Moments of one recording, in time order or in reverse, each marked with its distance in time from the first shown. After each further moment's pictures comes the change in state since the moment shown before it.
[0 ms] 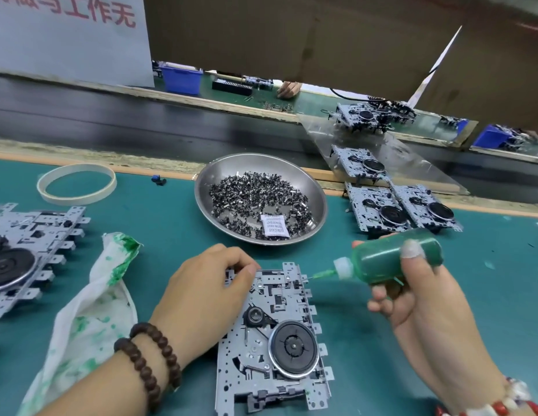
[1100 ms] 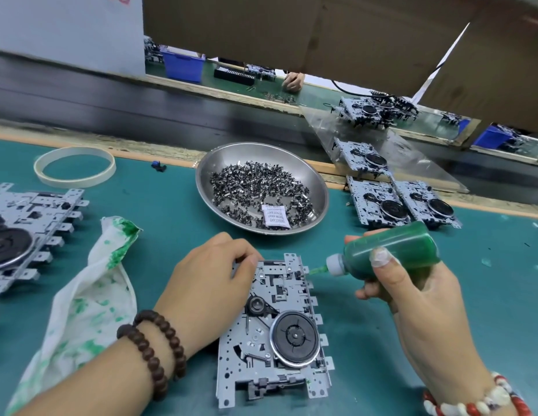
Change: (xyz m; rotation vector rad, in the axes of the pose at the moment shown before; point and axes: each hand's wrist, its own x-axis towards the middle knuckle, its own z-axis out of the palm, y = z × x) left_hand -0.002 0.002 0.005 0.034 0.004 0.039; right_hand -0.003 0.004 0.002 -0.310 -0.052 -0.262
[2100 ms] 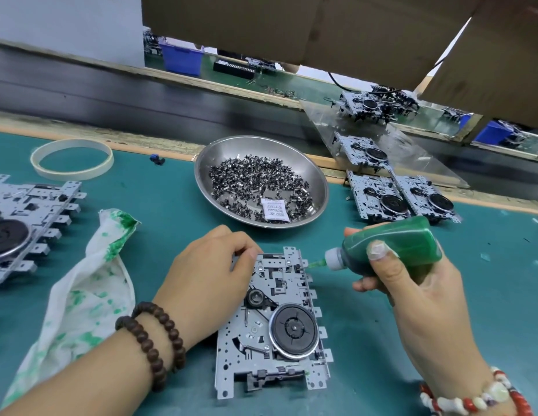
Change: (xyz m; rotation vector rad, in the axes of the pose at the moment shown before) left_hand 0.000 -0.001 0.002 0.018 0.029 0.013; right_hand -0.003 -0.001 0.003 0.004 -0.062 -0.131
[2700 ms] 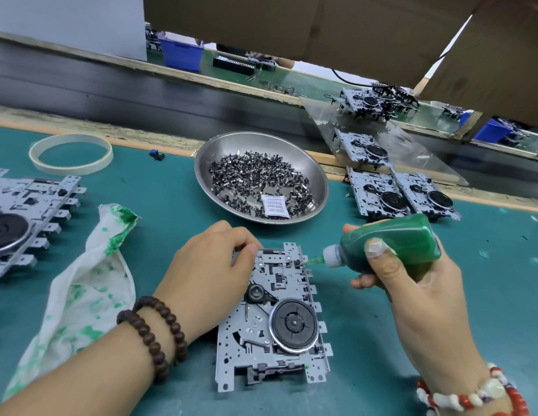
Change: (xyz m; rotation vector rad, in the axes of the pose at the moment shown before) left_hand 0.000 -0.001 0.001 -0.005 0.000 0.006; right_hand -0.002 -0.002 0.003 -0.001 -0.004 -0.024
